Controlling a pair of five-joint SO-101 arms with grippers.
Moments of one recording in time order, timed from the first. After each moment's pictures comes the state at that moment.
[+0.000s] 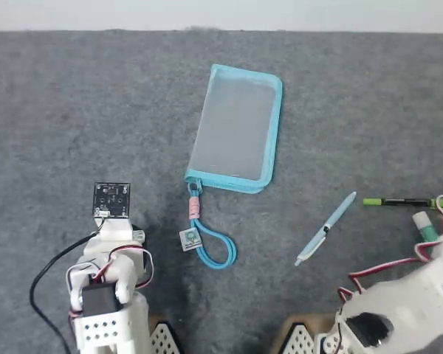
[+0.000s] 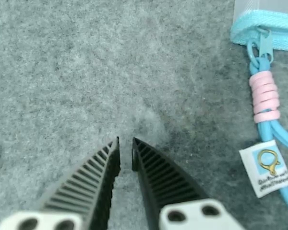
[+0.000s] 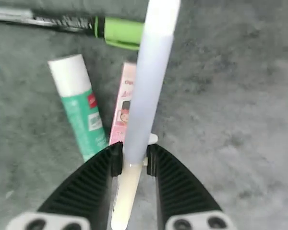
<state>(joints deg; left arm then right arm) -15.2 -103.2 97.0 72.0 -3.2 52.0 18.7 -3.3 72.8 61.2</state>
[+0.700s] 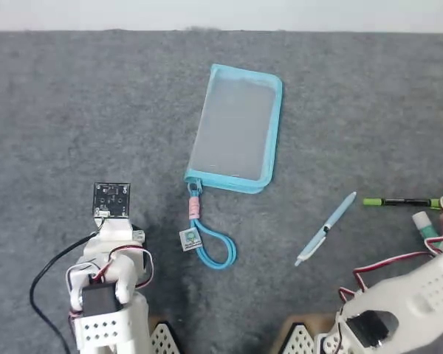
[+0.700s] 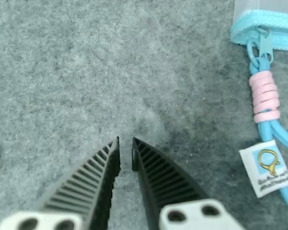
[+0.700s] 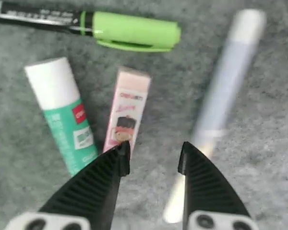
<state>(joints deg) -15.2 -103.2 97.0 72.0 -3.2 52.1 23.6 -3.3 70.8 61.7</state>
